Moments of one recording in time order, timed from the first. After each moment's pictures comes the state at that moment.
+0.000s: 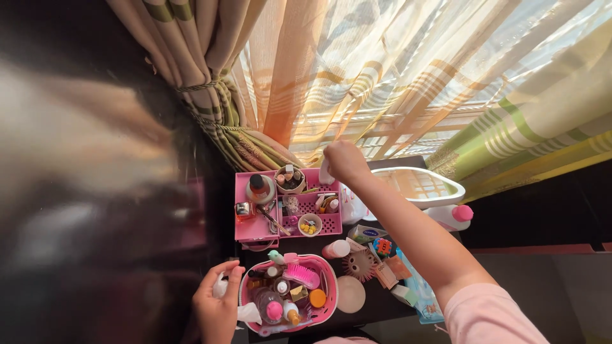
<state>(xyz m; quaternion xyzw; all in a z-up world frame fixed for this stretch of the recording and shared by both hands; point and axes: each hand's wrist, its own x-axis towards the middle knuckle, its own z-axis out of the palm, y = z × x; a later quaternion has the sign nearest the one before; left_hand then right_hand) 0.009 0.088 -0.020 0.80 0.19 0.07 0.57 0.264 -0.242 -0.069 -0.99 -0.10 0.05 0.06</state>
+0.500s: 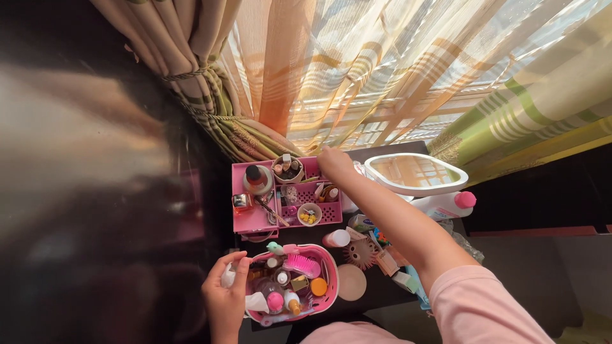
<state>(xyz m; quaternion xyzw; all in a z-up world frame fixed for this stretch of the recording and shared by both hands) 0.011 0.073 -0.015 0.78 0.19 0.03 0.59 0.263 -0.224 -0.142 -0.97 -0.08 0.21 0.03</state>
